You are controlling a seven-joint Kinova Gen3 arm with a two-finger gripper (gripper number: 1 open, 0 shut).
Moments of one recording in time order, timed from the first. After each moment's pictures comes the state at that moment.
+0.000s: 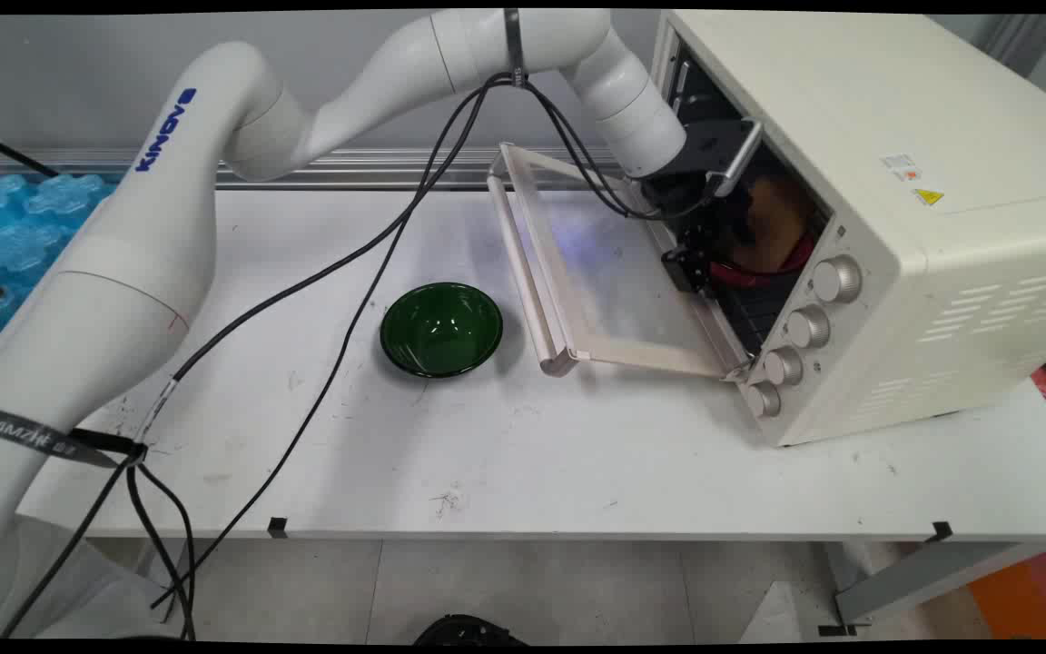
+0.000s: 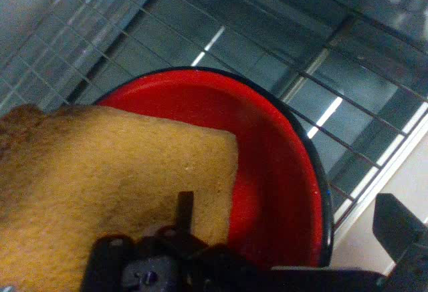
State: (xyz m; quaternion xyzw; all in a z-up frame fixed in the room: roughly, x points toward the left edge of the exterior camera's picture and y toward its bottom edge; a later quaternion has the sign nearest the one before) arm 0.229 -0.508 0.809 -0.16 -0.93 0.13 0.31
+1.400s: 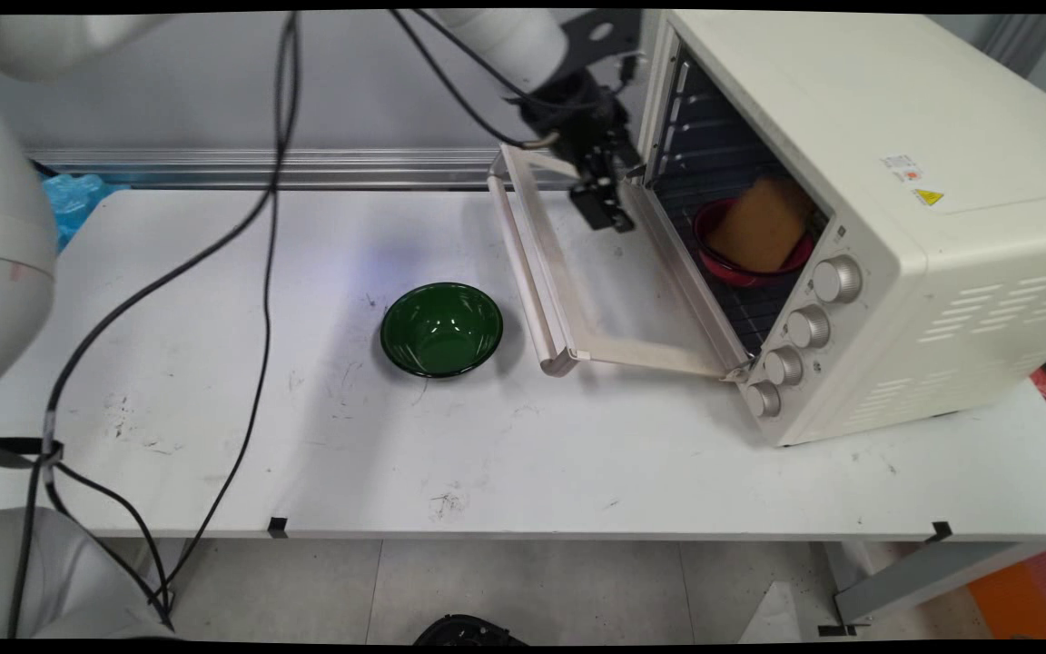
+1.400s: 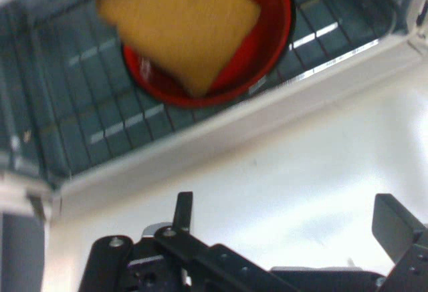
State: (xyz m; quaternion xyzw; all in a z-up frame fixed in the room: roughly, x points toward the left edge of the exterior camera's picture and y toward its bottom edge) arm 0.335 -0.397 0.925 0.07 -0.95 0.16 0.26
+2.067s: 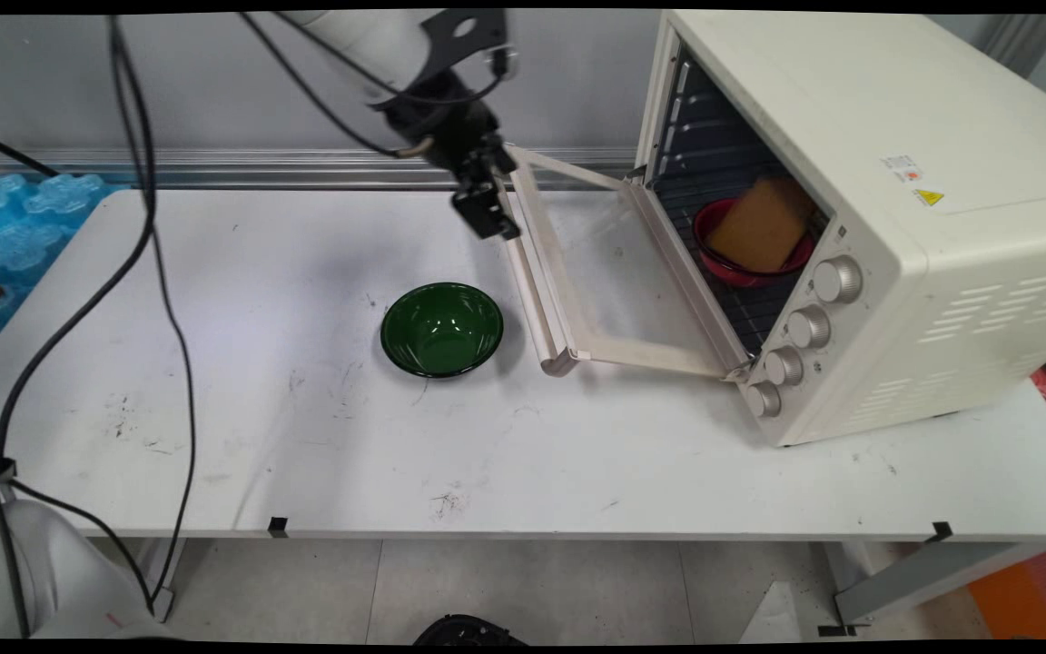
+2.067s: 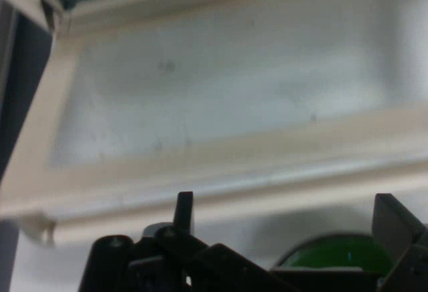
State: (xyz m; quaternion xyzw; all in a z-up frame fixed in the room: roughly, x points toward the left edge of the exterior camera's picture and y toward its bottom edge) arm 0.417 -0.318 0.940 0.19 -0.95 0.16 0.21
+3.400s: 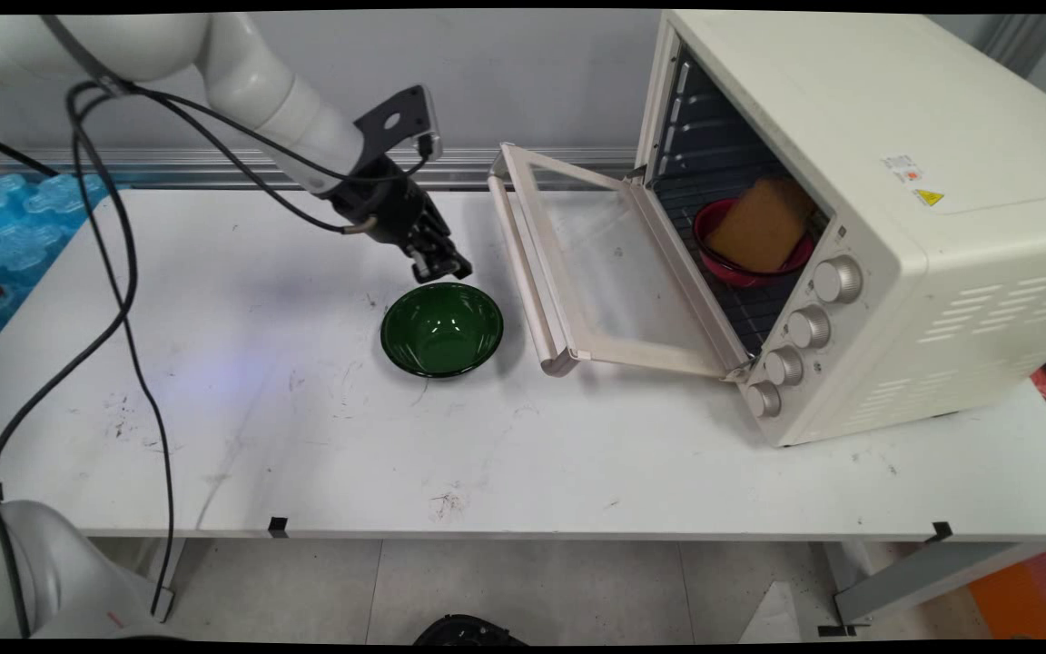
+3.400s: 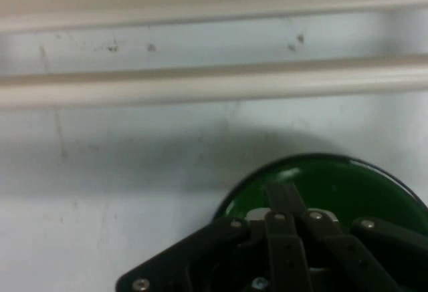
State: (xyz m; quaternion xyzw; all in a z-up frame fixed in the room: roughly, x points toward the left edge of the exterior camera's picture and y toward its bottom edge) arm 0.477 -0.291 0.855 0.26 -0.93 0.11 0.24
